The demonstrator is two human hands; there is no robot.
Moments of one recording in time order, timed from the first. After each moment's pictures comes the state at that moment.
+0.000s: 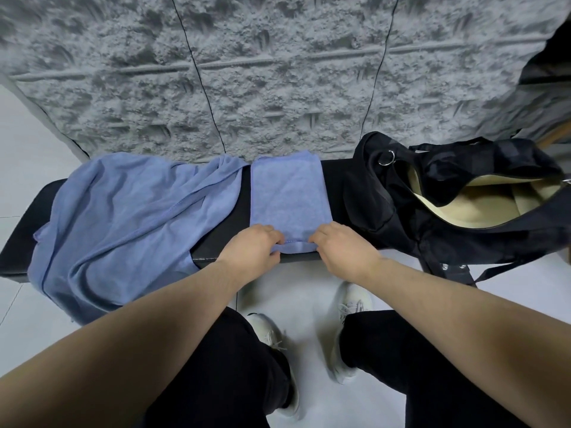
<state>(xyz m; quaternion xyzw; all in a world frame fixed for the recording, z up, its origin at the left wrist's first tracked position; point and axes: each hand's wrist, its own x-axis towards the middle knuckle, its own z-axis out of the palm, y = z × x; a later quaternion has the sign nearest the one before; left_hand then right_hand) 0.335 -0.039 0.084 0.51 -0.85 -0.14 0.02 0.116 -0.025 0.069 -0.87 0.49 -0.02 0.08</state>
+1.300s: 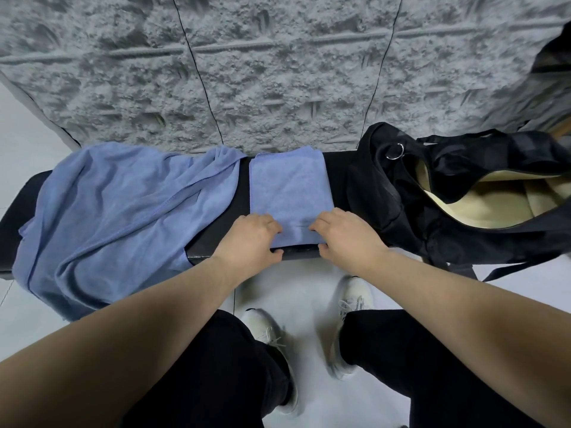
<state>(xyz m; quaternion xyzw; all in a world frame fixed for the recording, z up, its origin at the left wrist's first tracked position) 0.335 -0.049 0.078 0.50 -0.86 -0.08 0.03 0.118 -0.038 0.073 -0.86 0.50 -0.06 0.05</state>
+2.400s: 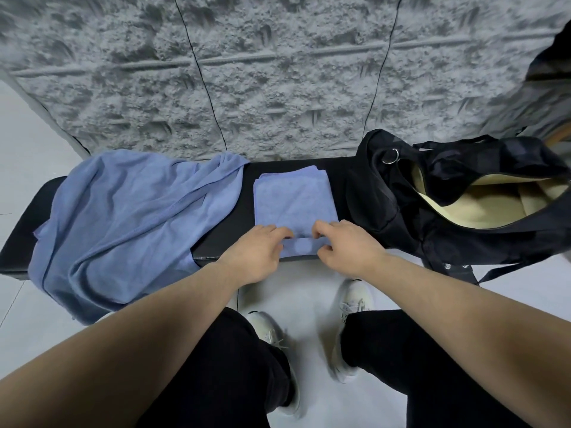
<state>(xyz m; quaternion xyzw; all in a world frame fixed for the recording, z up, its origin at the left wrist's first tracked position) 0.332 -0.037 0.082 0.51 -0.83 -0.22 0.02 0.115 -0.023 0.085 -0.79 0.58 -0.06 0.21</state>
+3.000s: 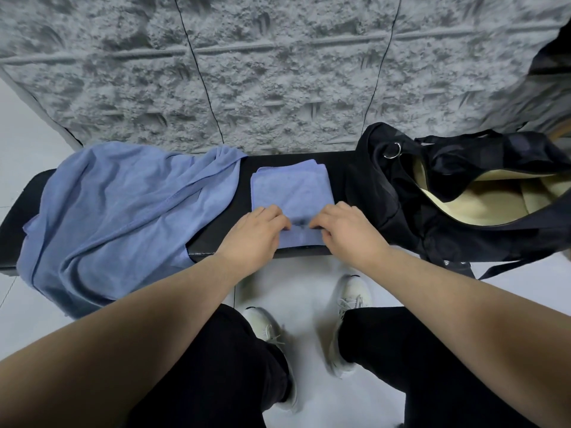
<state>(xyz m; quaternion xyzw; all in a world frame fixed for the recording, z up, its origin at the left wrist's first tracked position) 0.333 -0.045 0.080 0.46 -0.88 -0.09 0.11 0.113 -0.037 0.078 -0.83 0.53 -0.12 0.11</state>
